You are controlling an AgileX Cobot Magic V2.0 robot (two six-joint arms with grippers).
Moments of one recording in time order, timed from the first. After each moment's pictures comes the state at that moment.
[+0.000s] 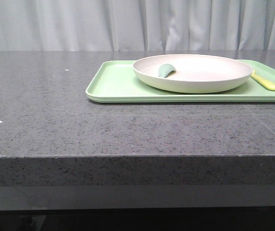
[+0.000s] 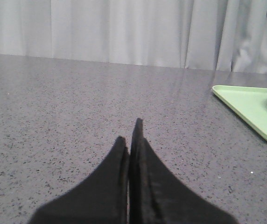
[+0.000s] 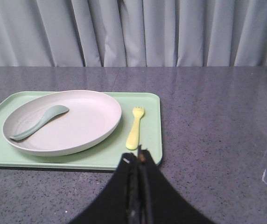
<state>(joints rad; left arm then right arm) -0.07 -0.01 0.01 -0.01 0.08 -0.07 0.00 0.12 -0.41 0.12 0.46 -0.03</state>
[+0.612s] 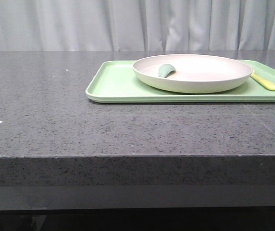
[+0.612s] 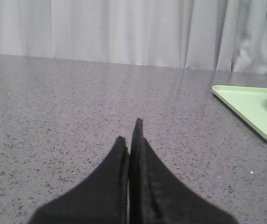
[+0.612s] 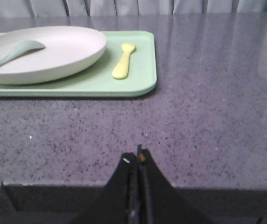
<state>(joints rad) -0.07 -0.01 0.01 -0.01 0.08 -0.07 0.00 -0.01 0.02 0.12 0.24 -0.03</state>
